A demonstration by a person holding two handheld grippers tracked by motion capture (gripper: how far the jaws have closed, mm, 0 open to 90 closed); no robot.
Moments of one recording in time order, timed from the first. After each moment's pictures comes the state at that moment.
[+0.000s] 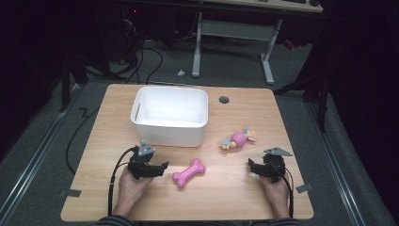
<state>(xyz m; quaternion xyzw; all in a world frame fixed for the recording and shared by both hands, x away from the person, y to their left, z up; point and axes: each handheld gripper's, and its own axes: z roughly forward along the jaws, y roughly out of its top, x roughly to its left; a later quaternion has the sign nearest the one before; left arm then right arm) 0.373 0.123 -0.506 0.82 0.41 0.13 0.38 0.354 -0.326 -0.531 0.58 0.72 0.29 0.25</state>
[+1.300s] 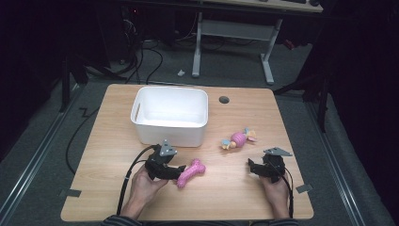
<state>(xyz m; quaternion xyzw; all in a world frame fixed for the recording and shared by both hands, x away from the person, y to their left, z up) 0.359 0.066 -0.470 0.87 0.33 0.11 0.36 0.354 -0.325 -0.531 0.57 0.72 0.30 0.25</state>
